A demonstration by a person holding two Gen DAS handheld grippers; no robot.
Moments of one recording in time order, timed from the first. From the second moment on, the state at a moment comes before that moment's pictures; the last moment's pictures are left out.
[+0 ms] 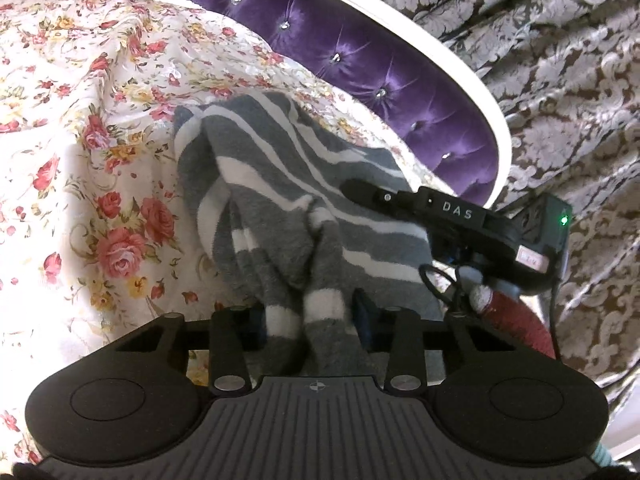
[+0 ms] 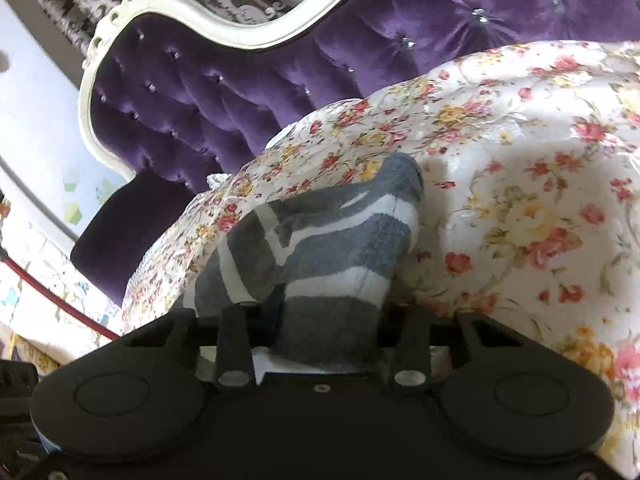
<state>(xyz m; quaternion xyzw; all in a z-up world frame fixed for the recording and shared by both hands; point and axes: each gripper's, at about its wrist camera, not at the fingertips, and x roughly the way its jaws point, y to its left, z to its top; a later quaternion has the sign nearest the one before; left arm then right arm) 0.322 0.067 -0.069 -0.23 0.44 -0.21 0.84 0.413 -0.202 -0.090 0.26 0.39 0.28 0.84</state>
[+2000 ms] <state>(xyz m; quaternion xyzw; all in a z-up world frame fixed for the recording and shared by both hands) 0.082 0.012 -0.058 -0.06 0.37 -0.09 0.92 0.082 -0.213 -0.013 0.06 0.25 0.22 0.94</state>
